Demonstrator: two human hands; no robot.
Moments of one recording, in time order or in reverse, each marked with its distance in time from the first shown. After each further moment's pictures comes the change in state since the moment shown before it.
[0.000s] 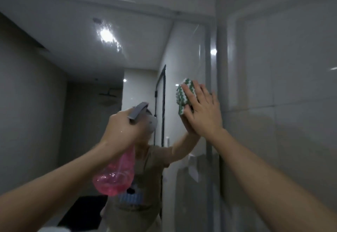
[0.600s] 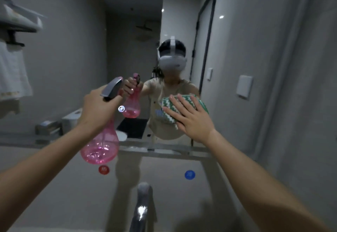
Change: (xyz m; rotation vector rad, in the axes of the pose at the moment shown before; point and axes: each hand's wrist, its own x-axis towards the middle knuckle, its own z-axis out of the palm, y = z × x) left_hand -0.209 -0.102 -0.165 0.088 0.140 -0.401; right_hand -0.244 -0.205 0.050 -0.067 -0.231 -0.655
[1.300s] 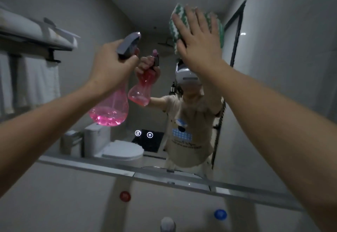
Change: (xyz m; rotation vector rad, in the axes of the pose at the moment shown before) left_hand 0.117 0.041 -0.058 0.148 0.167 0.306; right_hand 0.248 0.078 -0.084 0.114 0.161 0.356
